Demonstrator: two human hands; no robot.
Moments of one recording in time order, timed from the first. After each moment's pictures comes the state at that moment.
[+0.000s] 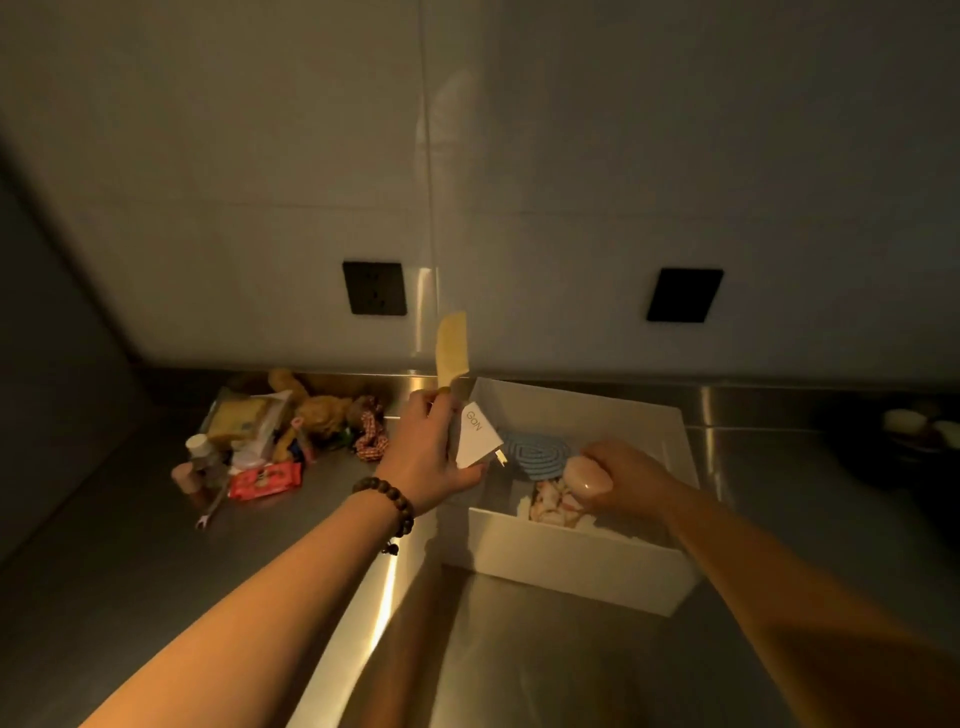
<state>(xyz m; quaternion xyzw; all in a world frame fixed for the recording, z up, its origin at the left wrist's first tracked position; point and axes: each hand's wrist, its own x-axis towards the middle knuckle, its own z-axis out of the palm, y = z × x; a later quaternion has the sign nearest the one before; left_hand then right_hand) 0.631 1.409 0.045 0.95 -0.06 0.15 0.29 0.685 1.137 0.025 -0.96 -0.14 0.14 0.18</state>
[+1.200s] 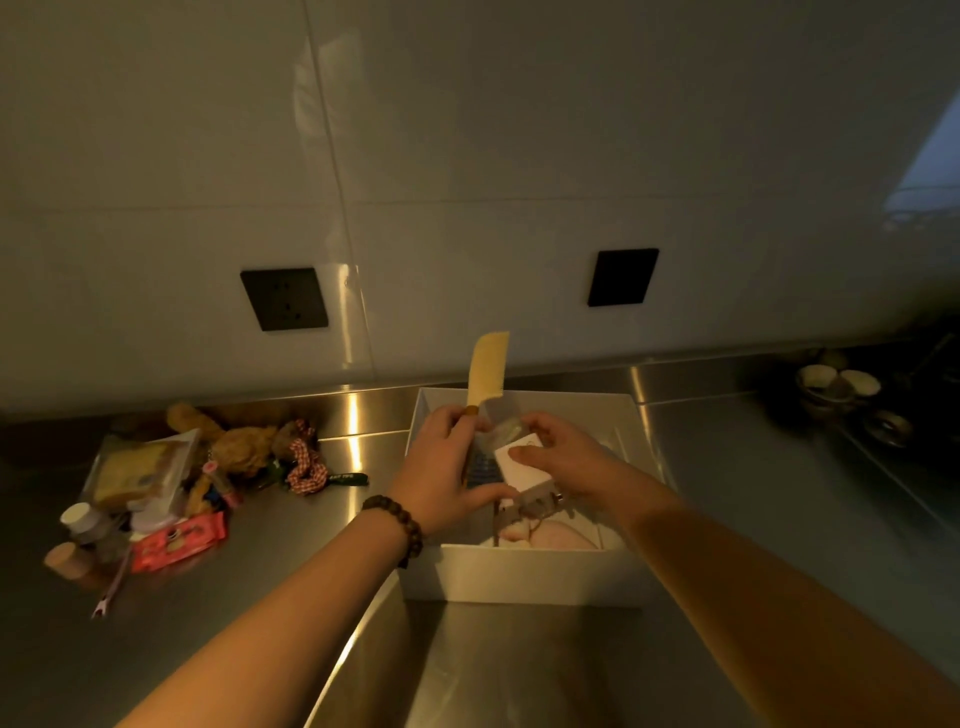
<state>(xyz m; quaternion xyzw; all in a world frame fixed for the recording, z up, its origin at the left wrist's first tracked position) 0.671 1.364 0.033 0.93 -0.21 0.09 0.30 0.696 1.169 0.033 -0.81 -0.03 0.15 0.56</state>
